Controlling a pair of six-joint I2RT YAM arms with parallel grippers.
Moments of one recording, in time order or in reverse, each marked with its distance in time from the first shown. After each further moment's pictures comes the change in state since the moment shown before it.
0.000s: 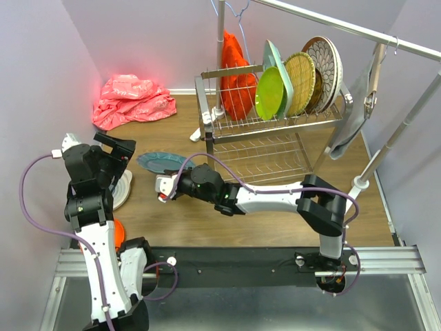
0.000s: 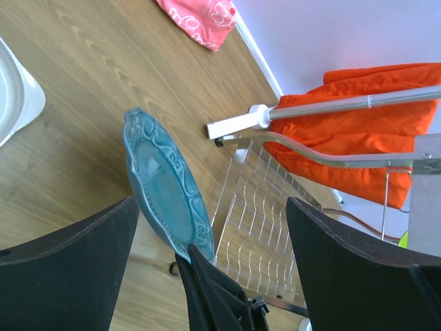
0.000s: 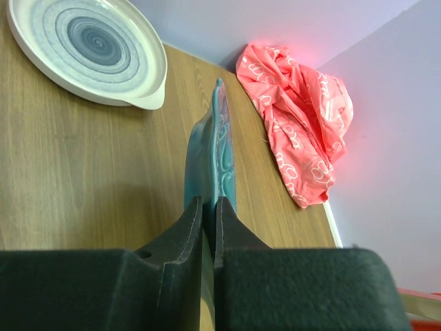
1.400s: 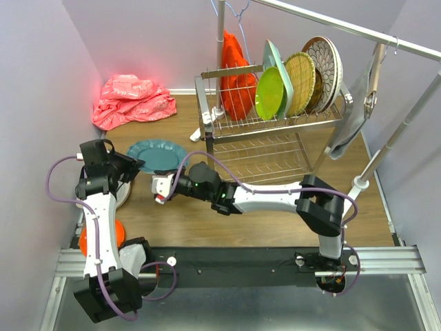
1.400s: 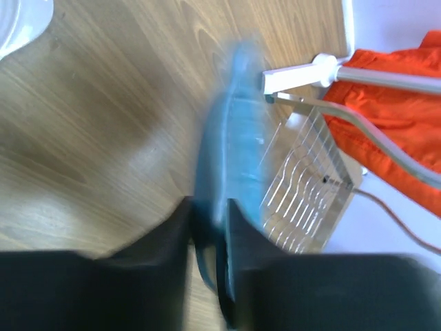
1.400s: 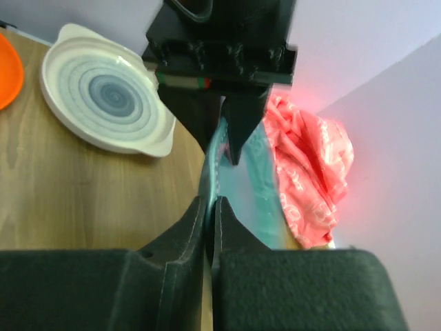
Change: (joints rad) left arm 0.000 0.217 -0.166 0.070 0.116 -0.058; right arm 0.007 0.014 0.065 0.035 -0.076 0.021
